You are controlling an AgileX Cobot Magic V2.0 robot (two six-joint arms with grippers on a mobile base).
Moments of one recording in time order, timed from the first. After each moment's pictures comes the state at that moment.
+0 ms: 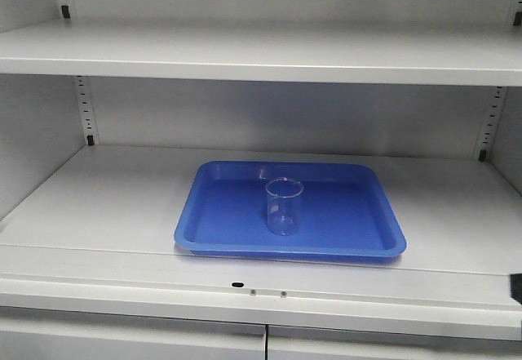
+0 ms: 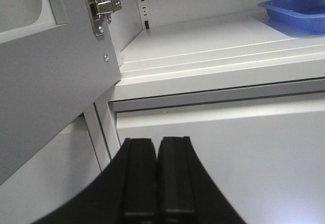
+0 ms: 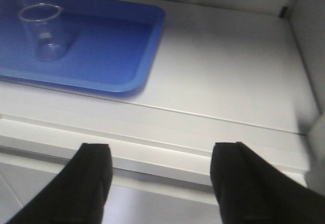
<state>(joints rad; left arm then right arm) 0.03 -0.02 0.04 -0.06 0.11 0.16 0.28 0.76 -0.74 -0.47 0.51 0.45</state>
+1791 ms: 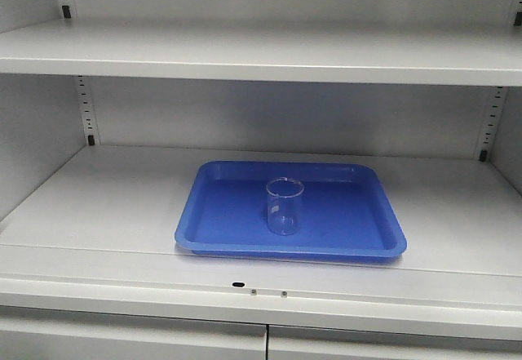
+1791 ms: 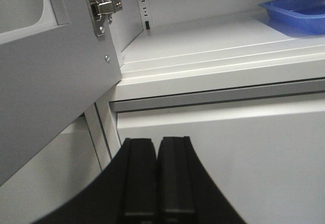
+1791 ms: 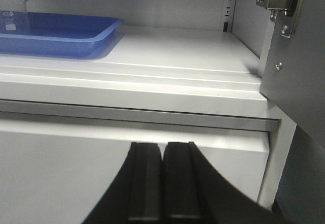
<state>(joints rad) 0.03 -0.02 0.04 -0.06 0.11 0.16 -0.02 -0.01 0.03 -0.06 0.12 0.02</state>
